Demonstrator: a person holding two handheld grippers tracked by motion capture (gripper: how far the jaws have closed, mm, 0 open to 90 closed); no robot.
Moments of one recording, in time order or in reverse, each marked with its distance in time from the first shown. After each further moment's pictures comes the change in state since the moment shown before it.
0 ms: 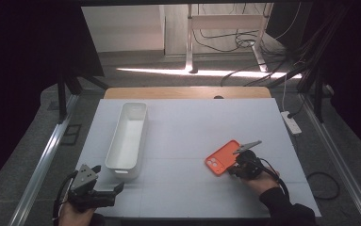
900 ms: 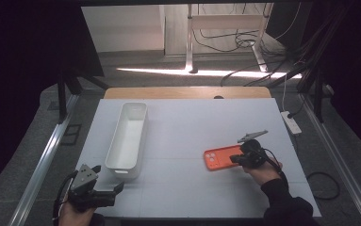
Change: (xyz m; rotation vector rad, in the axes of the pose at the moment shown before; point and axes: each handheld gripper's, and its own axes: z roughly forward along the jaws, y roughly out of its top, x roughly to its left) left arm 0.000 0.000 0.000 0.004 0.001 -0.002; right arm -0.026 0.018 -0.015 -0.070 -0.036 0.039
